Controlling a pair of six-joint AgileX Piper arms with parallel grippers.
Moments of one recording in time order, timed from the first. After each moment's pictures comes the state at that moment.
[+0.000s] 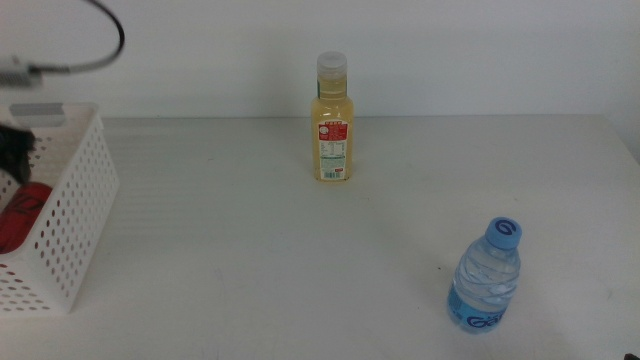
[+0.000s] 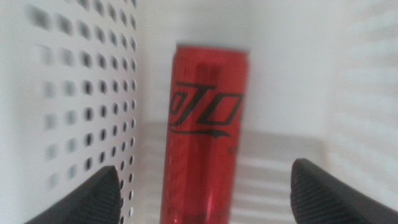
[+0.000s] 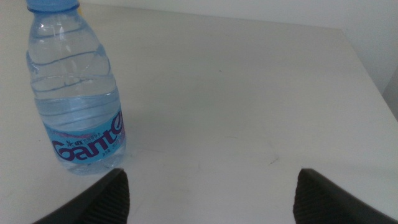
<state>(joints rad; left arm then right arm) 0.27 1.82 -1.53 0.06 1.02 0.19 0.08 -0.01 0.03 0.05 0.36 -0.09</state>
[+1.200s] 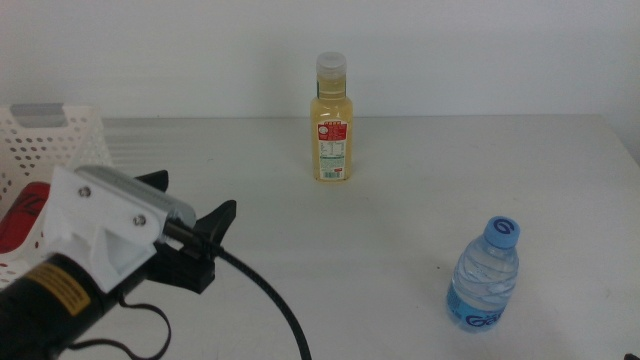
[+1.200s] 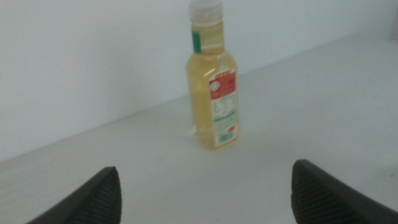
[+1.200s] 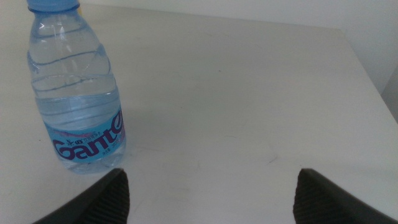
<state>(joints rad) -0.44 1.10 -0.33 0.05 -0.53 0.04 0.08 -0.01 0.03 0.05 0.36 -0.09</state>
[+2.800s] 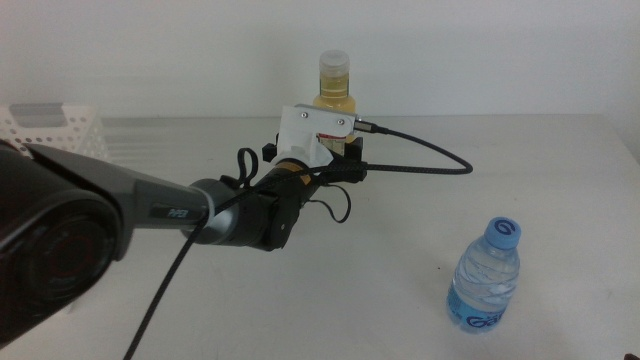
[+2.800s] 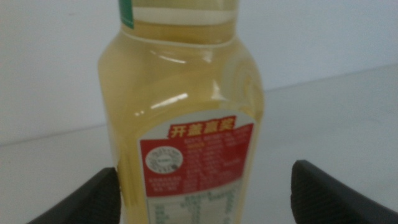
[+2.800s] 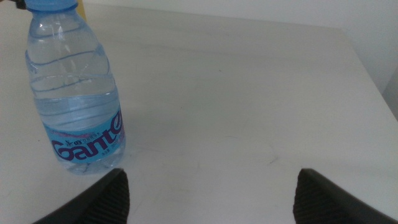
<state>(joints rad) -0.56 2.16 -1.22 -0.20 -0.69 0.04 0.08 -0.01 0.03 0.05 0.36 -0.09</state>
